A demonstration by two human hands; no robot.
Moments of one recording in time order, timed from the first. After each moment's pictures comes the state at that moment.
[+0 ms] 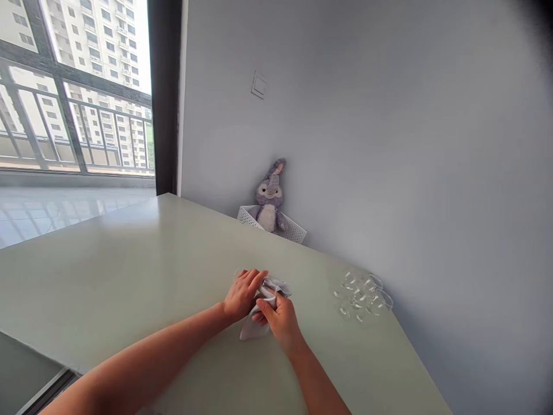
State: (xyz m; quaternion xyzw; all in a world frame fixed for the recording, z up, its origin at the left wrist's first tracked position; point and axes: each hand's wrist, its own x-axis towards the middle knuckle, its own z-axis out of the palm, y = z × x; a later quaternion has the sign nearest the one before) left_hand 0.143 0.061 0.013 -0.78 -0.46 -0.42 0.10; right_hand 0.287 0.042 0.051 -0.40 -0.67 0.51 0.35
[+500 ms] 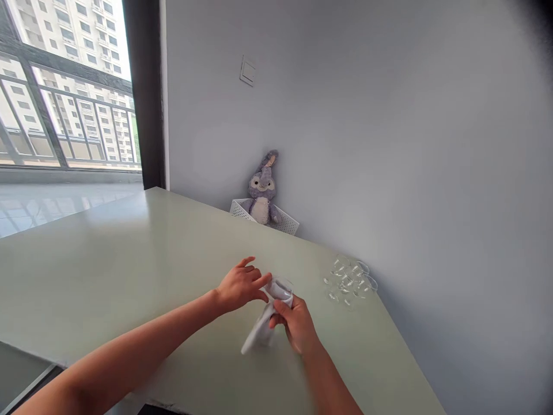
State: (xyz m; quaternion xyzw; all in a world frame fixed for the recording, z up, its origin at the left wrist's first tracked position) left_hand 0.152 0.052 0.050 -0.87 -0.40 -0.30 0.07; right_hand 0.341 0.028 0.056 -0.38 -0.51 0.65 0.41
